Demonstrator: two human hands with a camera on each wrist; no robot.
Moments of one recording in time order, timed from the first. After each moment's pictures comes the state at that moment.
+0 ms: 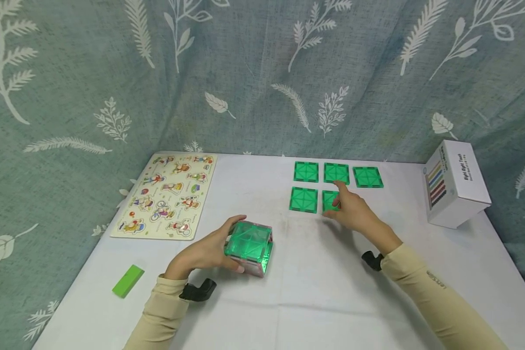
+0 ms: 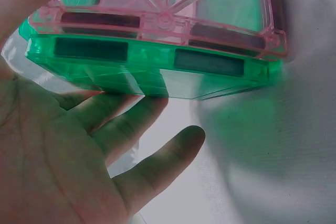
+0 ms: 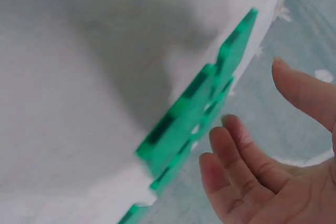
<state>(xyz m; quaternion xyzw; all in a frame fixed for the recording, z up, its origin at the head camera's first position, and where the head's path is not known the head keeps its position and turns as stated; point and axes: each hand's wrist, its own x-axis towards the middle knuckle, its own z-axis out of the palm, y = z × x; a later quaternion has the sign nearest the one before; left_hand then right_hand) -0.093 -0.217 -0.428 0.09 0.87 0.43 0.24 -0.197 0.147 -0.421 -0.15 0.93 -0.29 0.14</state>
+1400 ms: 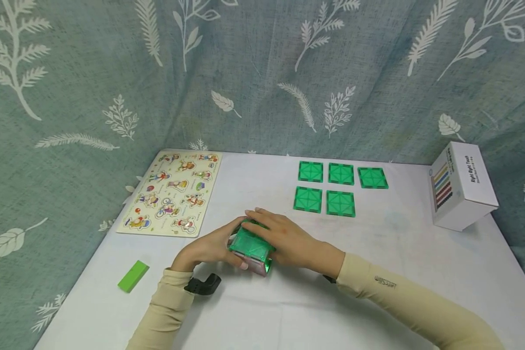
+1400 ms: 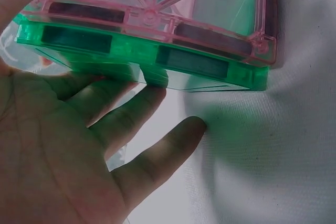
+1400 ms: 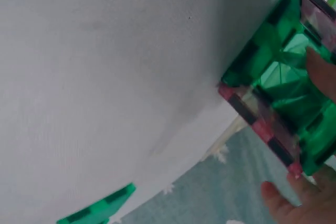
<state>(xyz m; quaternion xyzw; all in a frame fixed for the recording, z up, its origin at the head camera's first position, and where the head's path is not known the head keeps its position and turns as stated) -0.099 -0.223 -0.433 0.15 0.82 0.49 0.26 -0.129 0.022 -0.428 -0.54 0.82 -0.16 -0.04</state>
